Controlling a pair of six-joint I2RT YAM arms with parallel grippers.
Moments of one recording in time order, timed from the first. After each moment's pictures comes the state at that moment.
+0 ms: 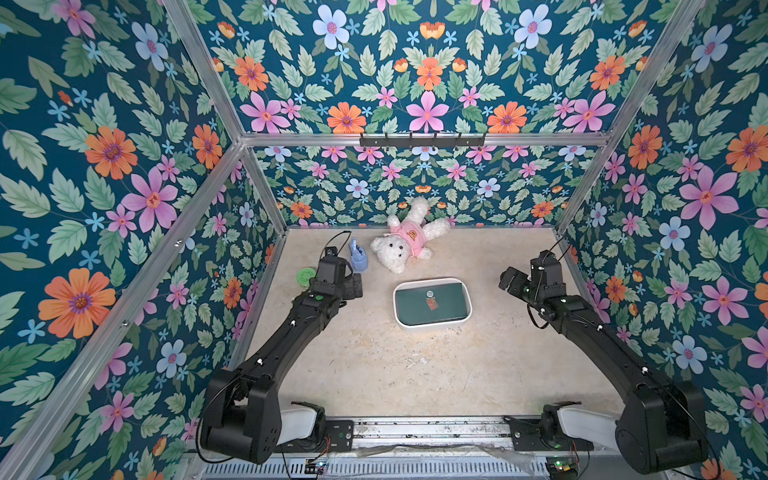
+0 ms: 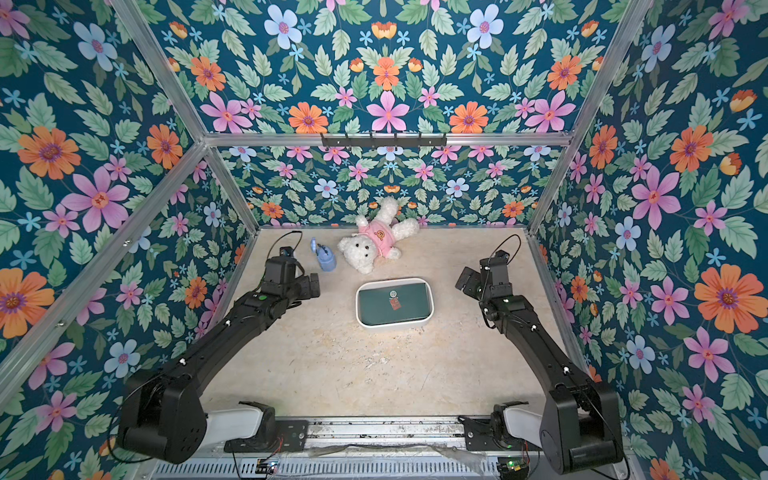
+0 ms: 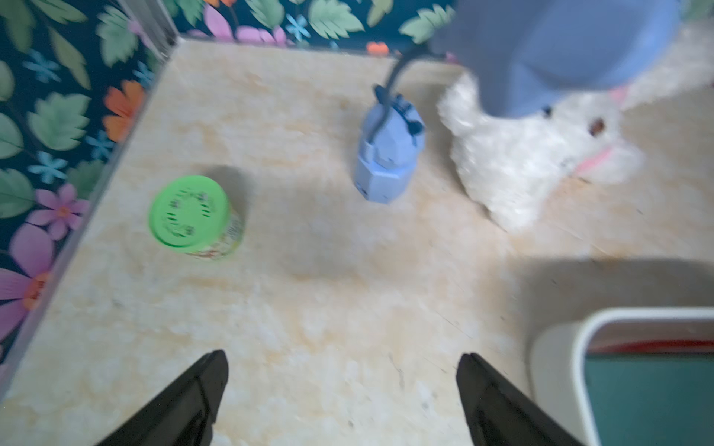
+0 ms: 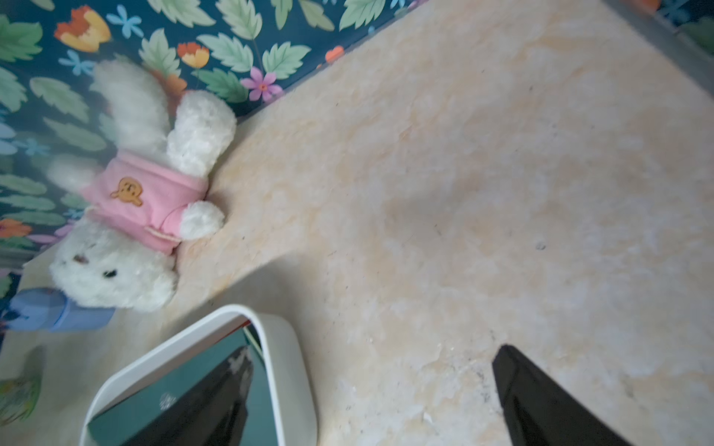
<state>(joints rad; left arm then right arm) -0.25 1.28 0.81 -0.21 -0.29 -0.20 0.19 1.24 0.84 -0.28 0.12 0.57</state>
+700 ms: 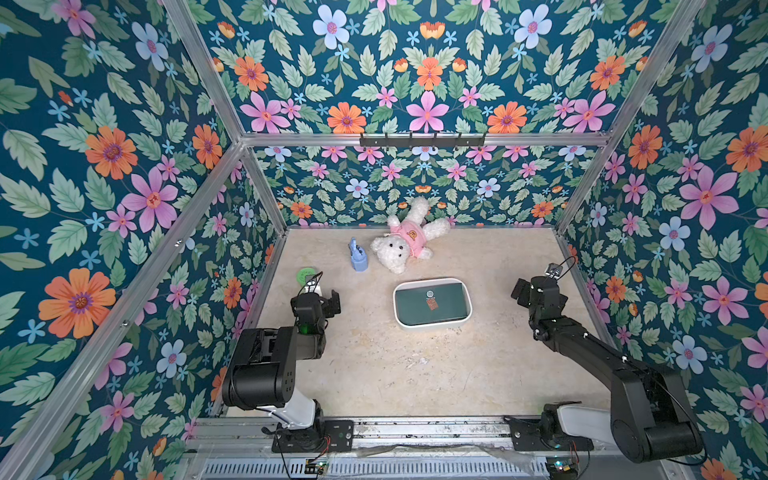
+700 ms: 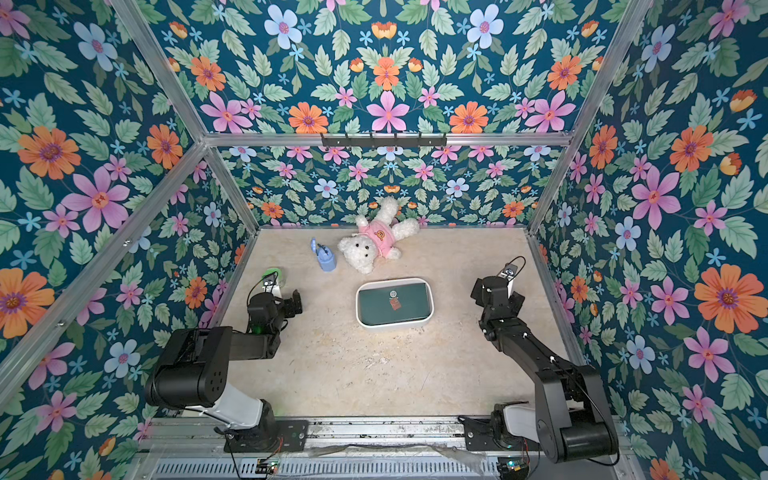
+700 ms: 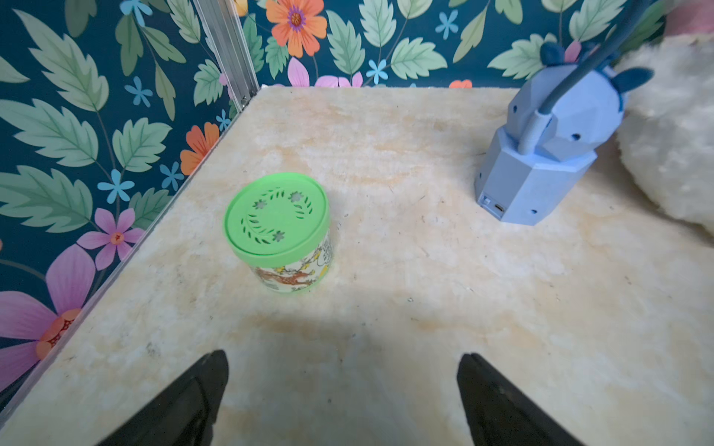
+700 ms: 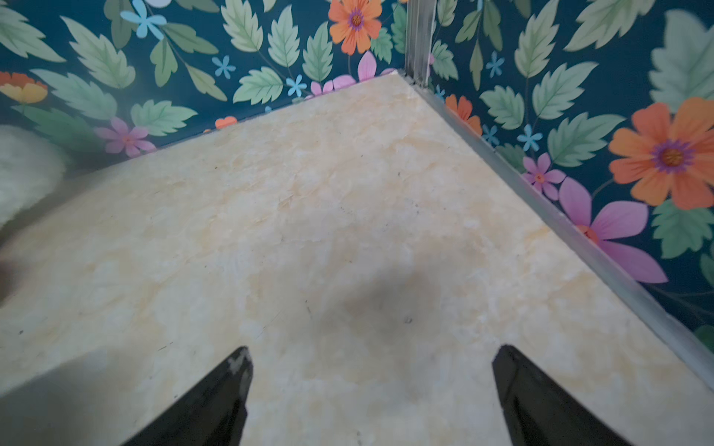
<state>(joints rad) 0.00 1.57 0.35 0.86 -0.15 0.00 0.14 1.26 0.51 0.25 0.46 0.32</state>
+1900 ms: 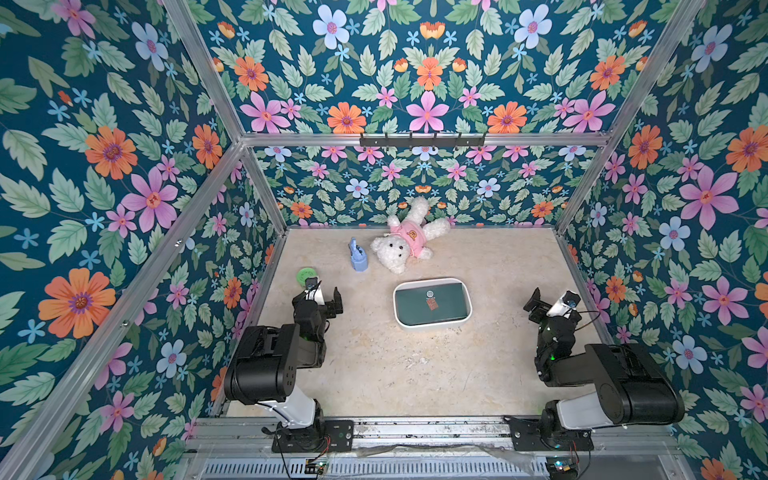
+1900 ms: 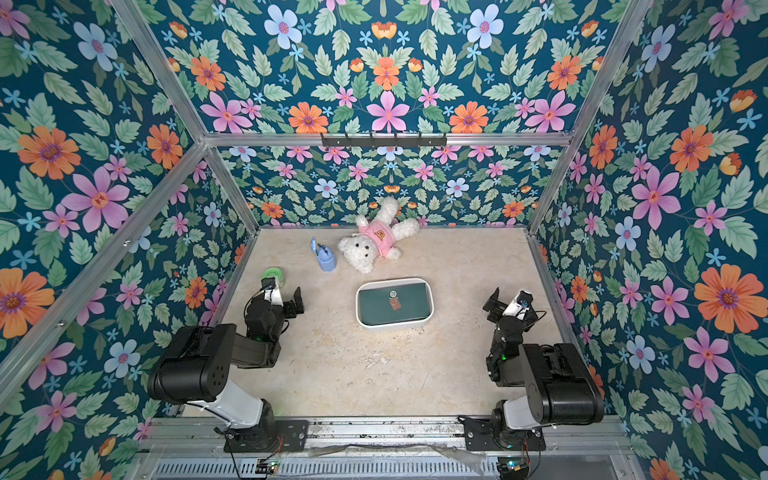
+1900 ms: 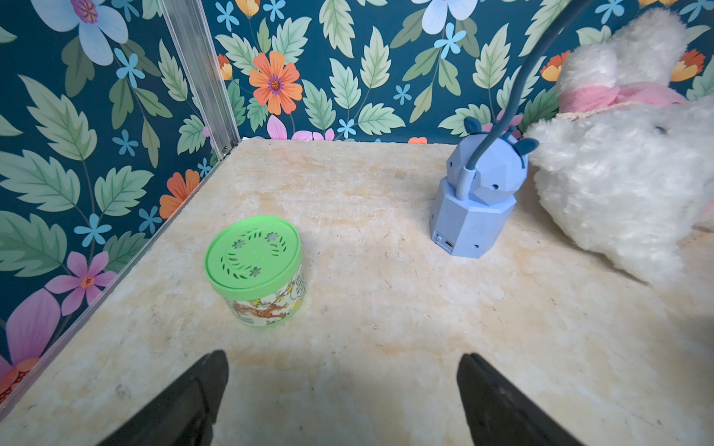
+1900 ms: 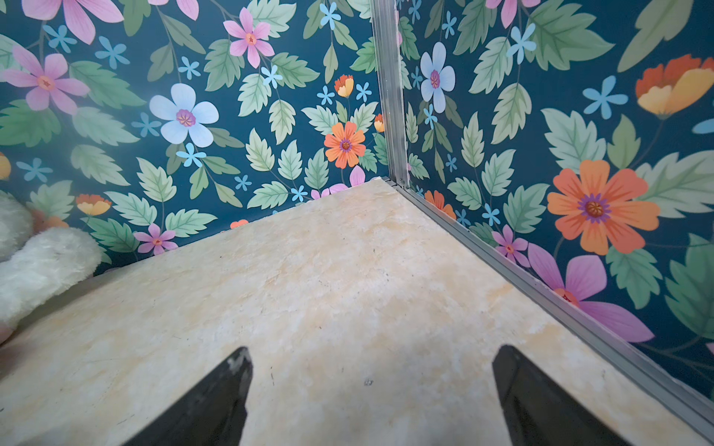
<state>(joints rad) 0.00 1.60 0.30 1.06 -0.09 0.00 0.04 1.46 0.12 1.26 0.39 0.20</state>
